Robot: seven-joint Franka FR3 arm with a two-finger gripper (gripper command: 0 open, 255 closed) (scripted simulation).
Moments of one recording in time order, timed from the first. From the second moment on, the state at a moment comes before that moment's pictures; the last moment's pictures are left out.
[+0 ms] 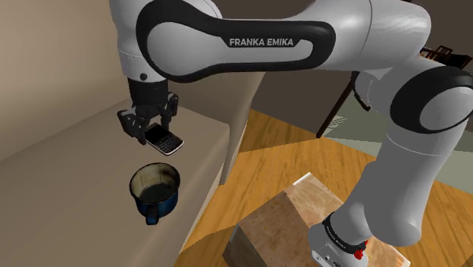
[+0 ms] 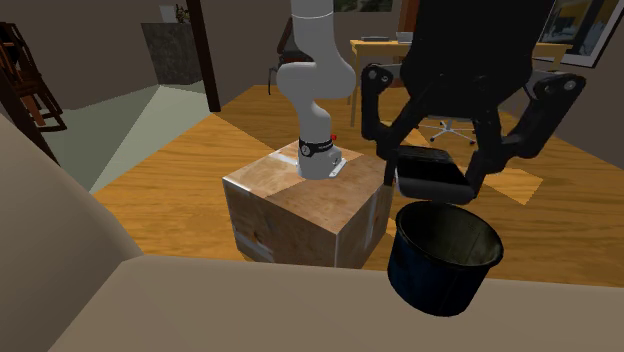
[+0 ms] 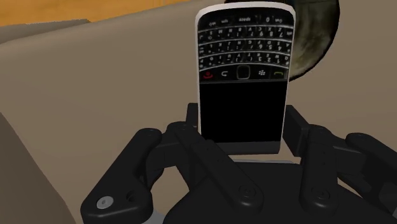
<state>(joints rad) 0.45 0.31 0.40 -1.46 -0.13 1.75 0.52</state>
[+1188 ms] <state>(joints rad) 0.52 0.30 0.44 -1.65 -0.14 1.92 0.65</state>
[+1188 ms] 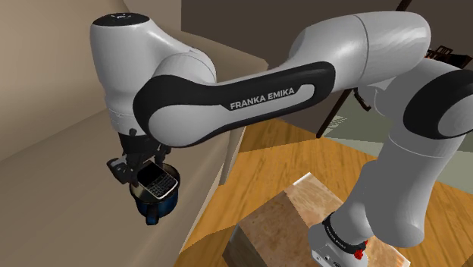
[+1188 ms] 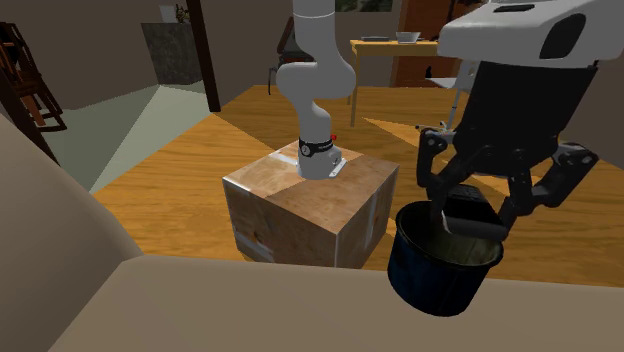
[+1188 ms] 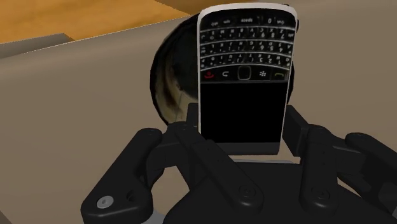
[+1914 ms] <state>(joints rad) 0.52 0.31 0.44 -1.67 -0.15 1.94 0.65</state>
